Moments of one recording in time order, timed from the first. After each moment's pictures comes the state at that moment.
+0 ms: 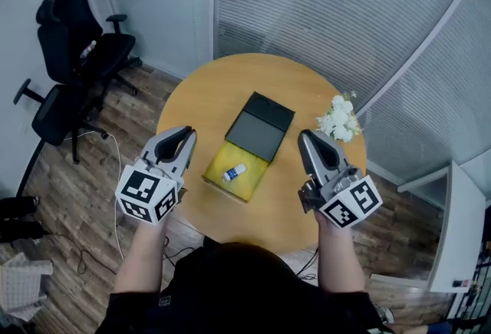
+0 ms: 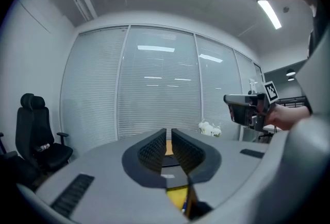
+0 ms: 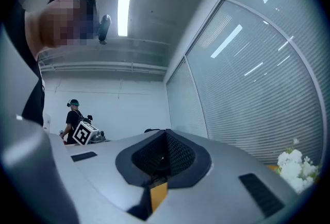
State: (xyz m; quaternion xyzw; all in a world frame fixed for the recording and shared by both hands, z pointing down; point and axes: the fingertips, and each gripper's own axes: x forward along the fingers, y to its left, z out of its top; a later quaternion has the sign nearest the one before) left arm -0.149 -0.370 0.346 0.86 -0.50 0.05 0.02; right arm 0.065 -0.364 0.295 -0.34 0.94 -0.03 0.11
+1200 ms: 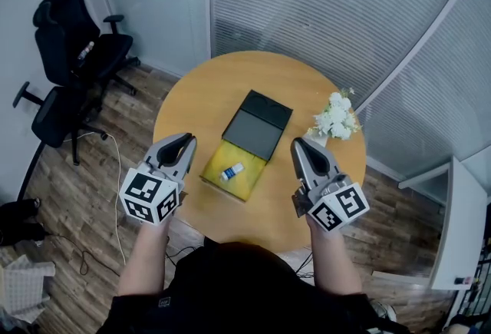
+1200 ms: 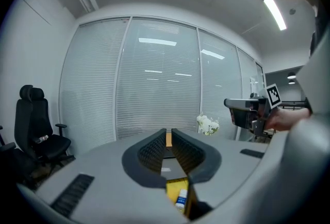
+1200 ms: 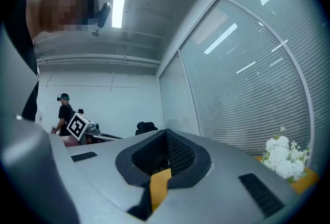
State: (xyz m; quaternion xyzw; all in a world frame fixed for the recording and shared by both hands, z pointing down) left arm -0.139 -0.374 0.377 0.86 -0.49 0.07 0.06; right arm 0.075 -0.371 0.340 -0.38 0.92 -0.04 0.07
